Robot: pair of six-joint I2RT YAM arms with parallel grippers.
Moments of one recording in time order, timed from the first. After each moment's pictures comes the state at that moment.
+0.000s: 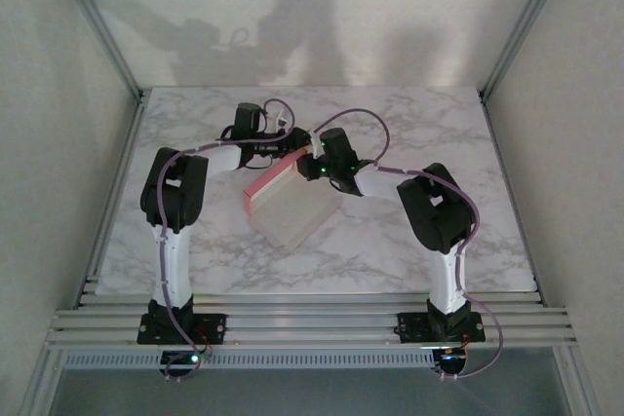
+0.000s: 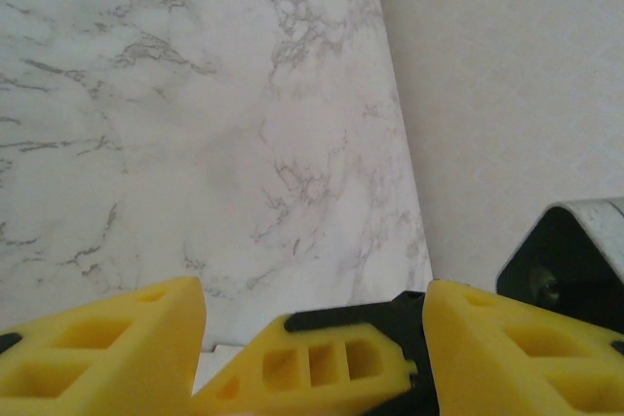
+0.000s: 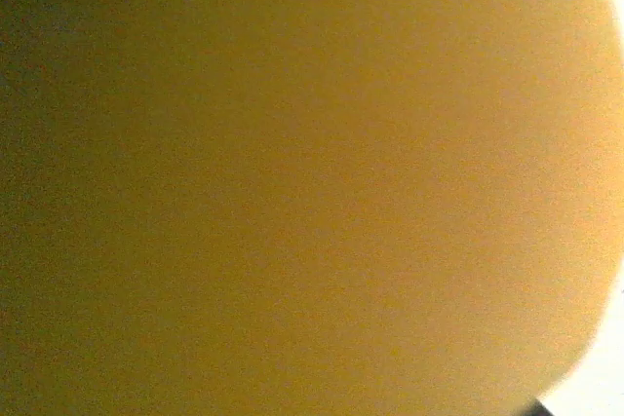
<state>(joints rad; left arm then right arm) -0.27 2.16 1.40 0.18 0.96 -0.73 0.63 2.01 1.23 0.17 -0.18 0.26</state>
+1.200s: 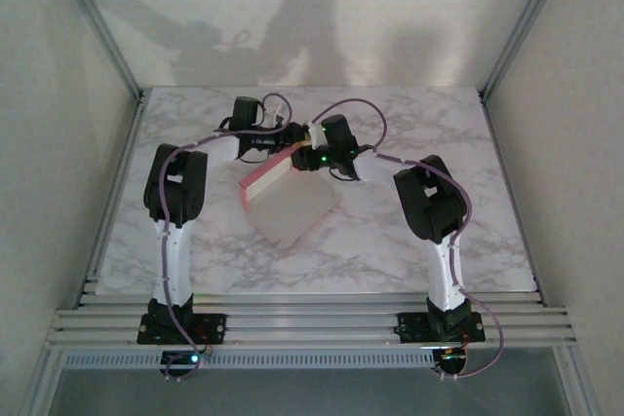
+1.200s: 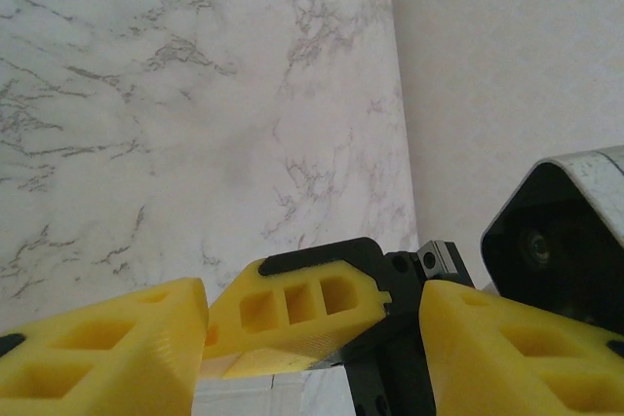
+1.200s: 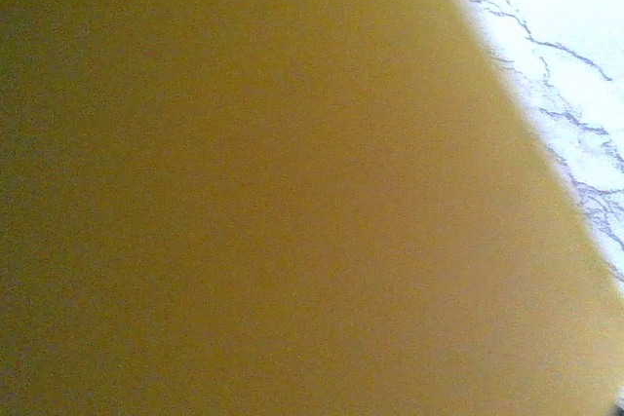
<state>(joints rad) -0.24 2.23 1.55 0.00 1.02 -0.70 0.58 2.12 1.42 0.02 -0.39 0.22</state>
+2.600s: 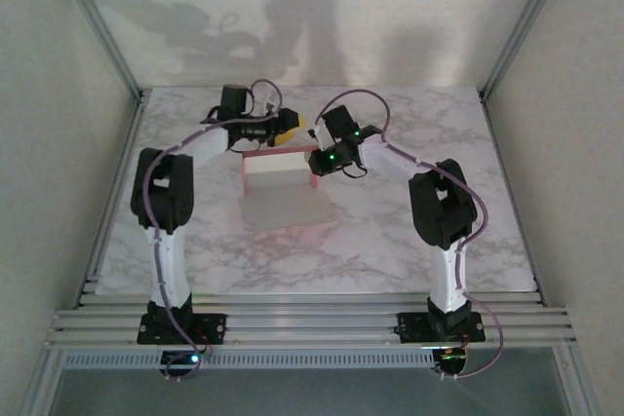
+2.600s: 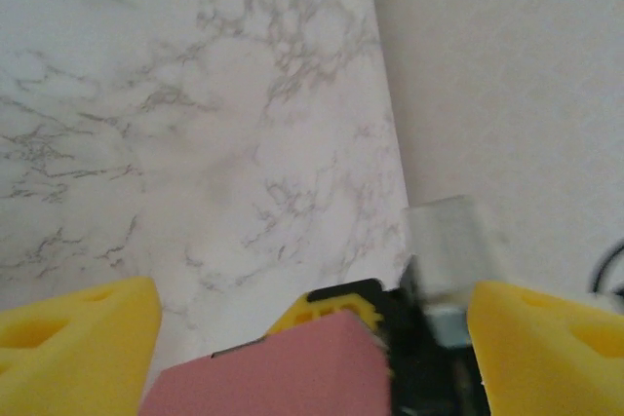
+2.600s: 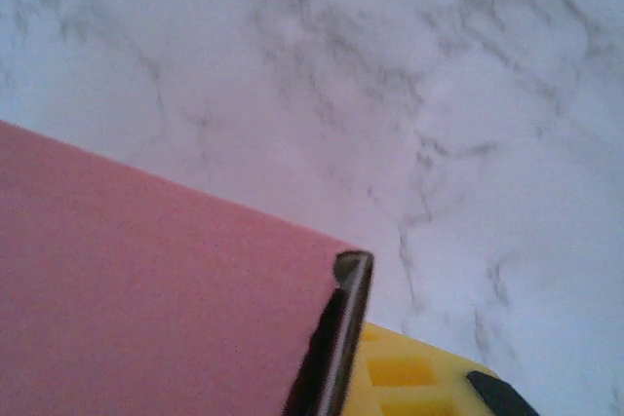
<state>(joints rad) -0.19 2.06 1.53 -0.11 0.95 -0.65 0.58 2.02 1.57 -0.61 -0.26 0.08</state>
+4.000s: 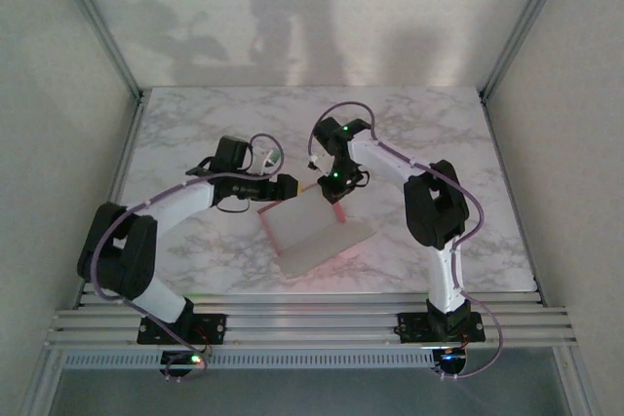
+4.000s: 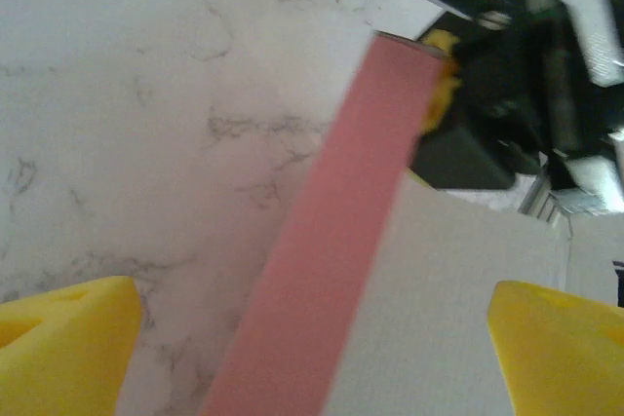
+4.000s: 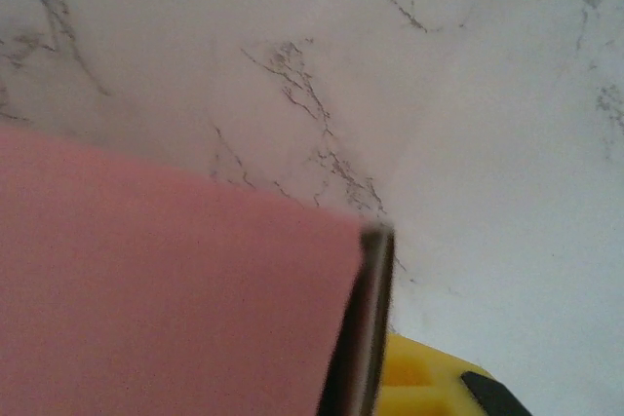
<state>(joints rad) -0.34 1.53 0.90 -0.23 0.72 -0.39 0.63 2.06 1.69 -1.16 -0.14 -0.14</state>
